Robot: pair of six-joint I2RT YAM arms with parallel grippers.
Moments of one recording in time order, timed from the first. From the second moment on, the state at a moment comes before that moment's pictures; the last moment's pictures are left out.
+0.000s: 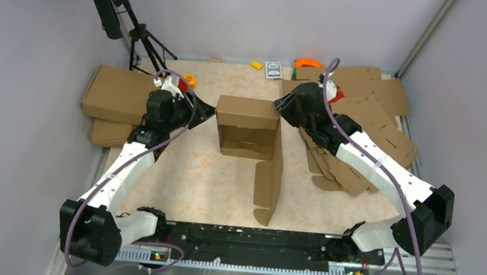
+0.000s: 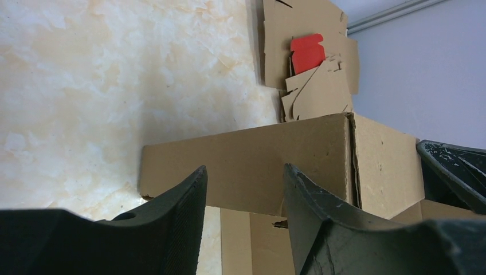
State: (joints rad) left arm -0.20 1.12 0.84 -0.10 0.30 -0.79; right arm 0.72 1.39 1.31 -0.44 0.37 1.11
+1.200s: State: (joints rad) left arm -0.19 1.03 0.95 -0.37 0.27 -0.17; right arm 0.72 1.43 1.35 -0.44 0.34 1.07
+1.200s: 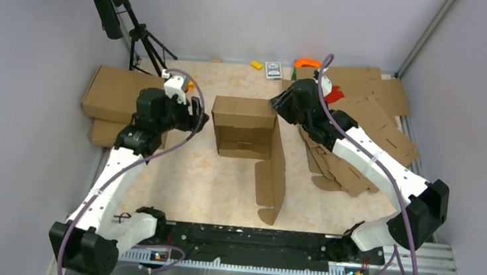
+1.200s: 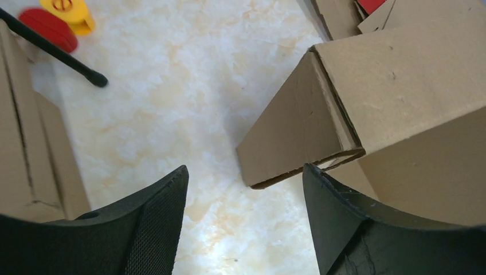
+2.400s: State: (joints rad) left arm -0.62 1.10 1.13 -0.46 0.17 0.80; right arm 0.72 1.44 1.36 -0.44 0.31 1.07
